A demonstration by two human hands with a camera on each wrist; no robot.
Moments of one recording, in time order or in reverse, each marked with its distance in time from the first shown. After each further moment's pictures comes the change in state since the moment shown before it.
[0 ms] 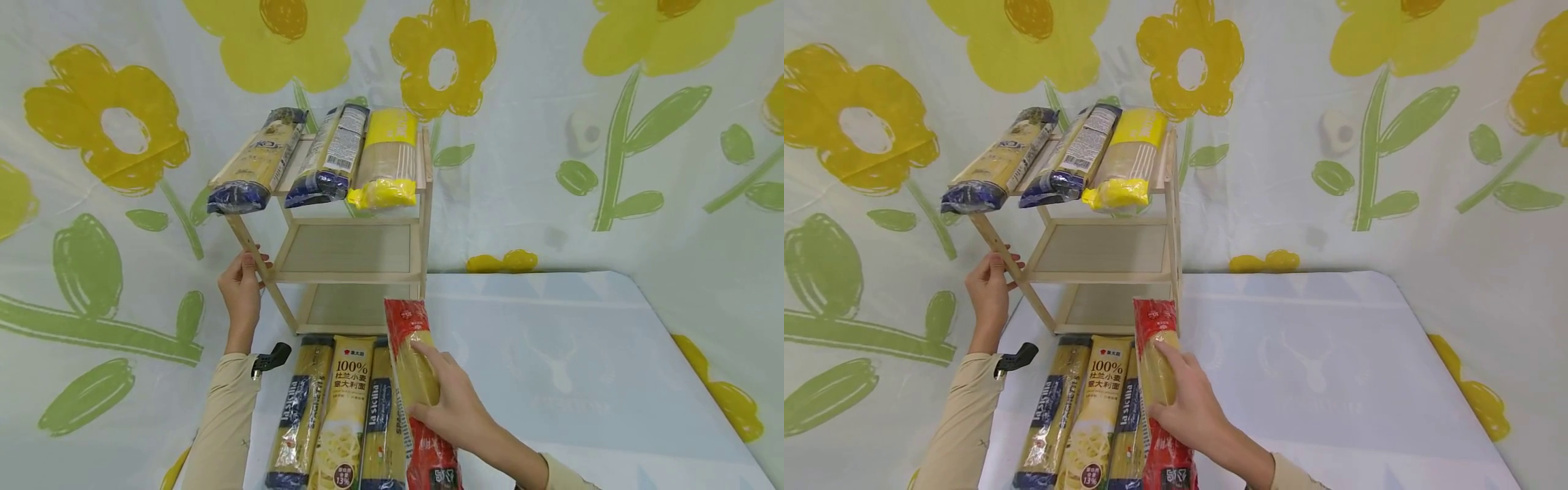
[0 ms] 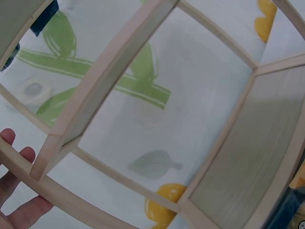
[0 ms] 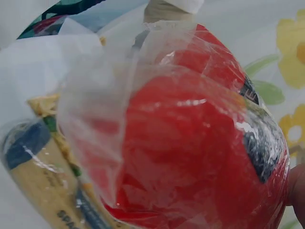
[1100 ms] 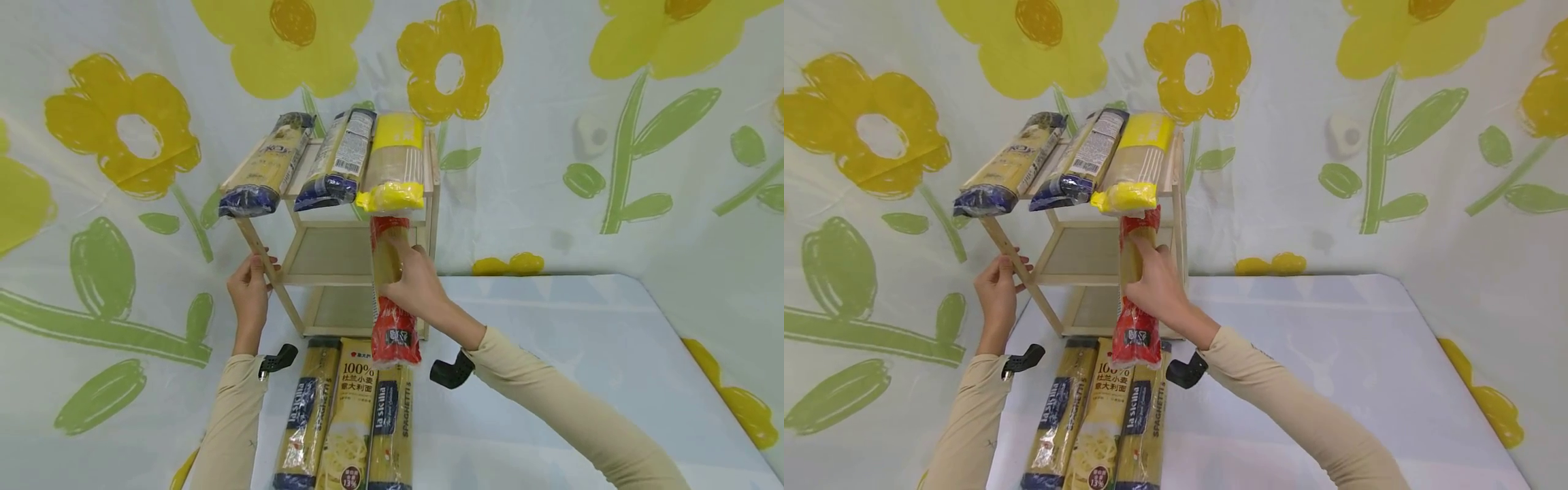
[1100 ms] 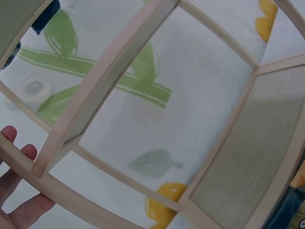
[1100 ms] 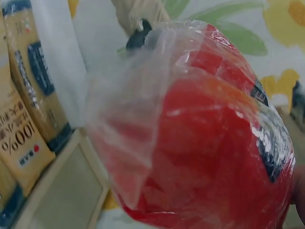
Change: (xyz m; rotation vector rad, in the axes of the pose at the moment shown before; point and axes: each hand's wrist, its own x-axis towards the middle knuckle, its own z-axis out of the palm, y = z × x) left_hand -0.002 0.001 -0.001 -0.004 -0.023 0.028; right_hand 0.145 -0.067 -0.027 -0.164 0.165 -0.207
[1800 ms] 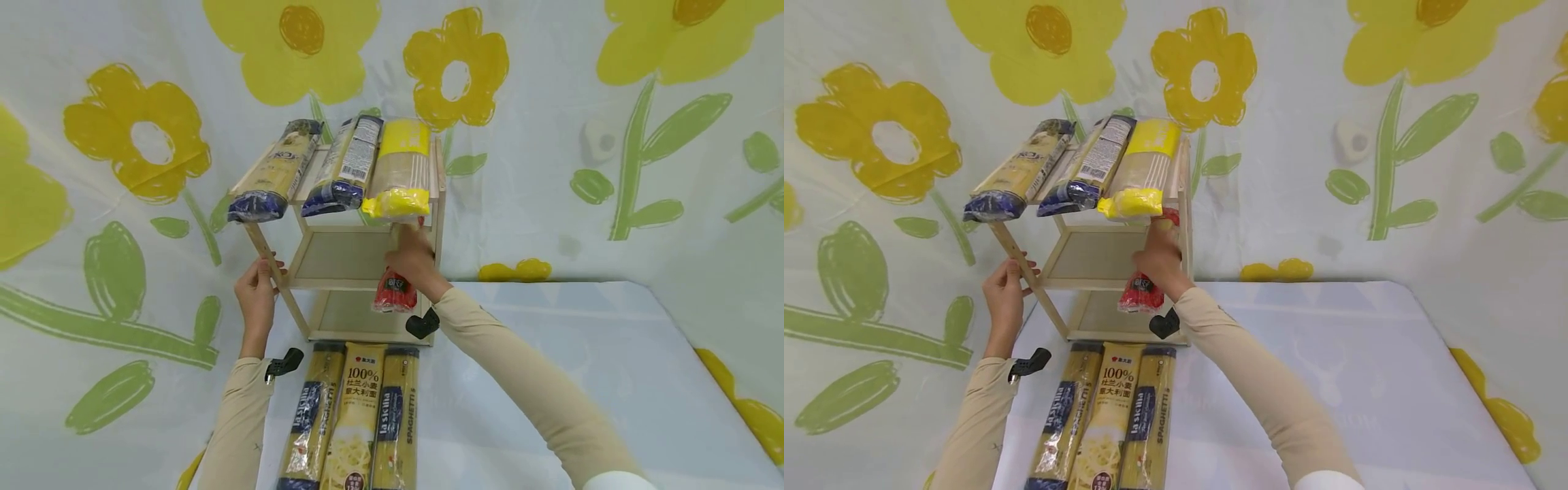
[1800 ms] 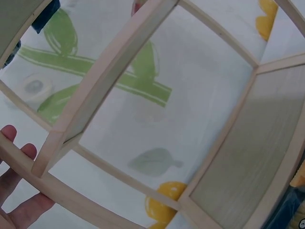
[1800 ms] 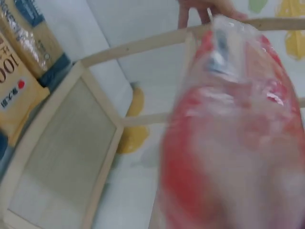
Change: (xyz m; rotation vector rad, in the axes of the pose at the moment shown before) left_hand 0.000 -0.002 -0.002 0.029 -0.001 -0.020; right_hand 0.068 0.032 0.024 -0.147 0.039 0.176
